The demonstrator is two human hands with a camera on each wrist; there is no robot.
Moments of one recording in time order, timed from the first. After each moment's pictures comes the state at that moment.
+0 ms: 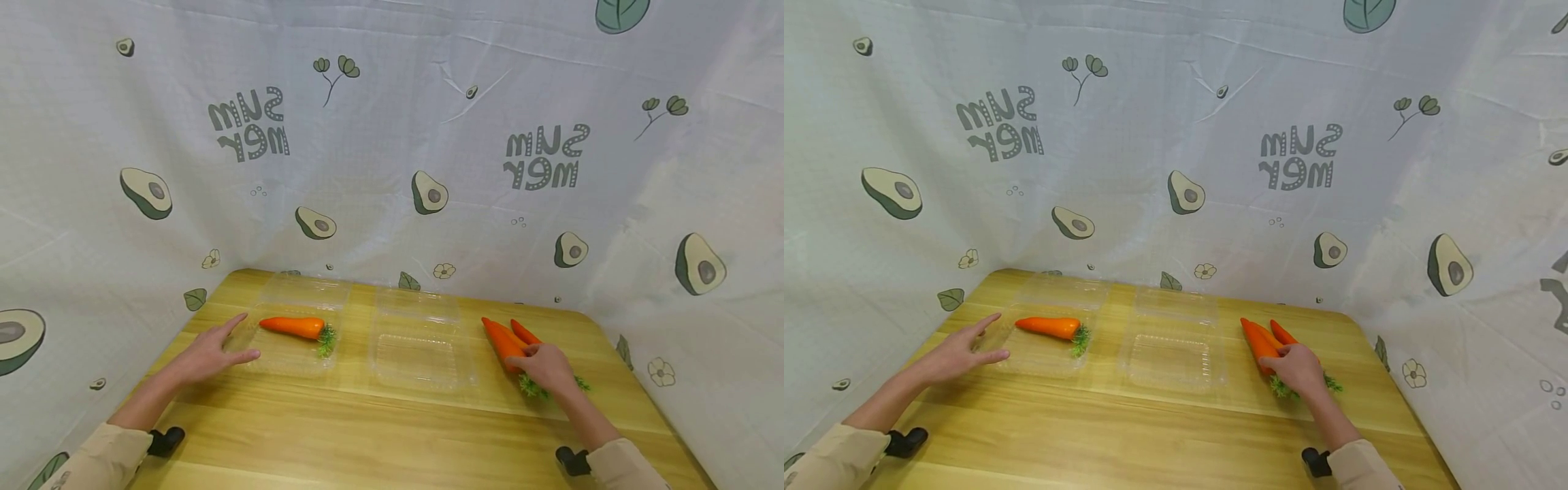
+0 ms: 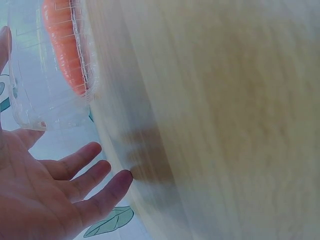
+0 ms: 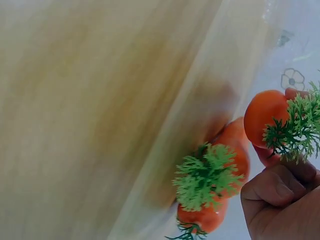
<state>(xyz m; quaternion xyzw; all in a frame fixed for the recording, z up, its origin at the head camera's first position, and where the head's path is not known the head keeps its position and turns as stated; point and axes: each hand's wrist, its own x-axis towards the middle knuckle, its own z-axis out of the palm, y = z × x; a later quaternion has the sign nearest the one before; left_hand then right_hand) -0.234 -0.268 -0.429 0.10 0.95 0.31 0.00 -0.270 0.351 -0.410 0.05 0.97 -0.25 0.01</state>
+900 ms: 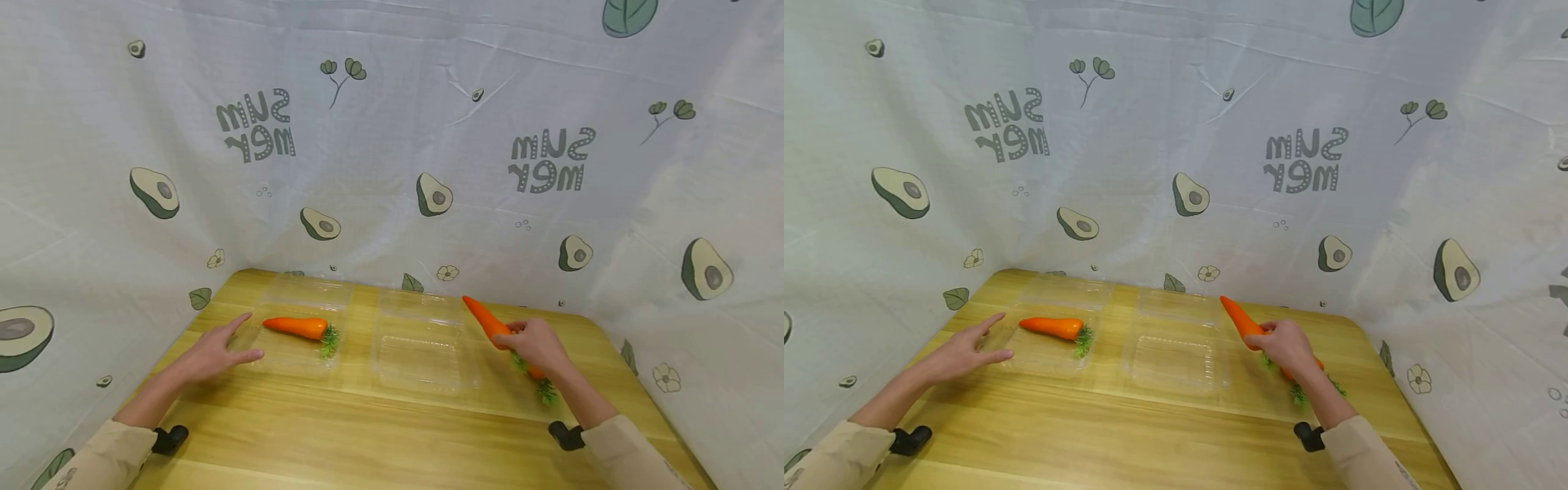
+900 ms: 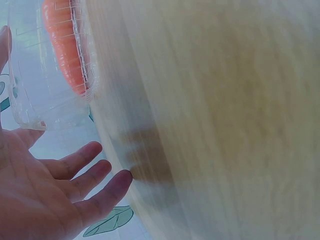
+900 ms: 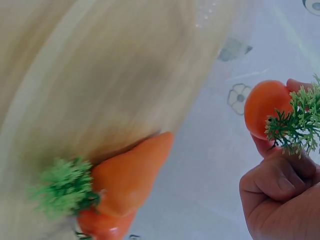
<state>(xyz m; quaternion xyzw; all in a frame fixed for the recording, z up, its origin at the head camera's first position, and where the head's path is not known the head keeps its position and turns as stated) -0.235 -0.271 -0.431 0.09 0.95 0.31 0.01 -0.281 0.311 -0.365 0.00 0.96 -0.28 0.02</state>
